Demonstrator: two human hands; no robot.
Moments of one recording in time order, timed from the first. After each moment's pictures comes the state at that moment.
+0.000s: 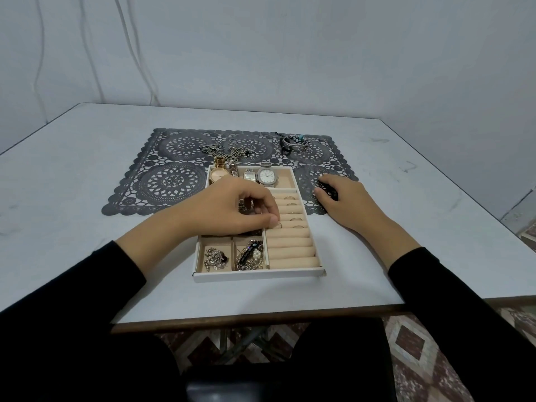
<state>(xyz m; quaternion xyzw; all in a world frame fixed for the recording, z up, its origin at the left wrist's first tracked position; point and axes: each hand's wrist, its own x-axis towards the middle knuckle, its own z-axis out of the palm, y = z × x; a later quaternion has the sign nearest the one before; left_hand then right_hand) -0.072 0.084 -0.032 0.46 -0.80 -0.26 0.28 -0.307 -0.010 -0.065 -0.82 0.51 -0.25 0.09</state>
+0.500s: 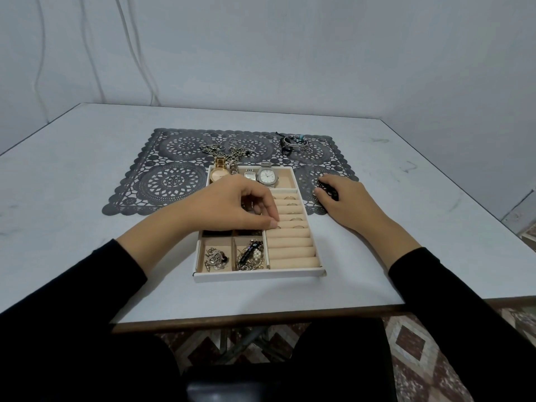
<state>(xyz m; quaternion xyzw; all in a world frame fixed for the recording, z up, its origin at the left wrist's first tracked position) -0.073 0.081 -0.028 0.49 -0.77 -0.31 0.26 -0.308 -0.010 -0.065 -0.82 0.51 -0.25 0.09</state>
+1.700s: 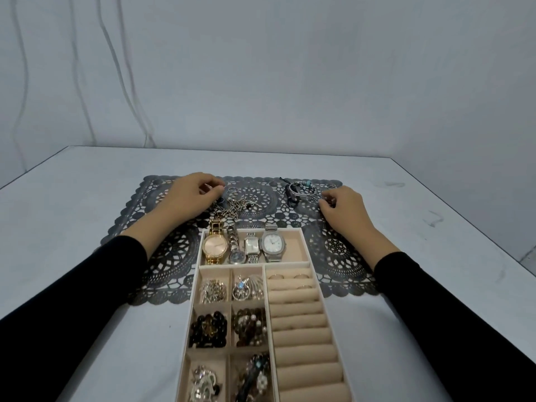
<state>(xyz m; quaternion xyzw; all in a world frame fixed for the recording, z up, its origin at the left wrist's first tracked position) 0.033 -0.083 -0.051 0.67 -0.65 -0.08 0.36 -0.267 -0.147 -0.062 -0.76 0.57 -0.28 0.08</state>
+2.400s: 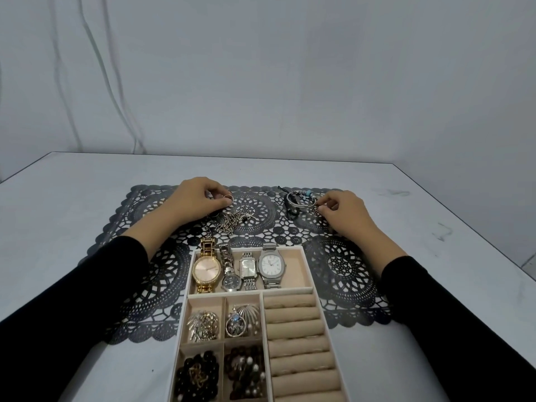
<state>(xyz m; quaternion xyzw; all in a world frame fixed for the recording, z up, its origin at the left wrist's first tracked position) 0.033 -0.122 -0.049 0.67 -0.67 -0.12 0.30 -0.266 -0.176 -0.060 -0.75 0.58 -0.29 0.16</state>
